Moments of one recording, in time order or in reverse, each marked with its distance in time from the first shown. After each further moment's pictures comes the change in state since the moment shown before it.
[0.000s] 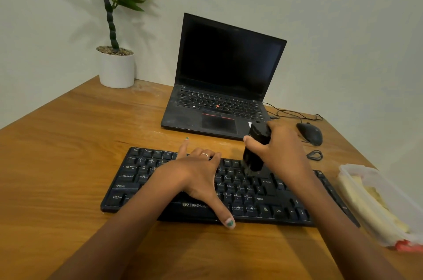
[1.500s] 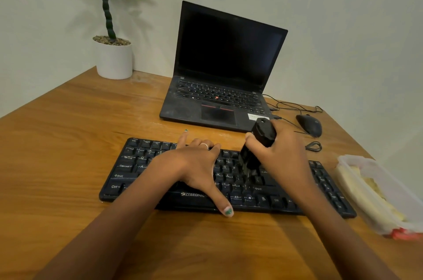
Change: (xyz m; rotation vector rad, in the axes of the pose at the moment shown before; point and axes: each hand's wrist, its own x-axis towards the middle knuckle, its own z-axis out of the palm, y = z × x) left_hand 0.000 -0.001 0.000 -0.016 0.006 0.010; right_hand -0.028 -0.003 -0.002 0.084 0.072 -0.011
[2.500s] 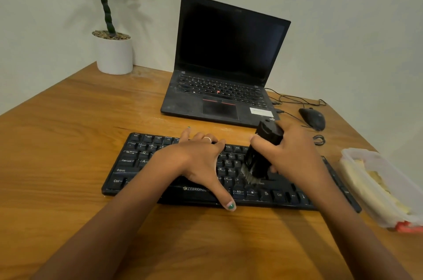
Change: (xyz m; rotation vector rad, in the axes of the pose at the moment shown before) left_hand 0.001 0.001 0.000 -0.016 0.021 0.028; right_hand -0.010 -0.004 -0.015 0.024 -0.155 0.063
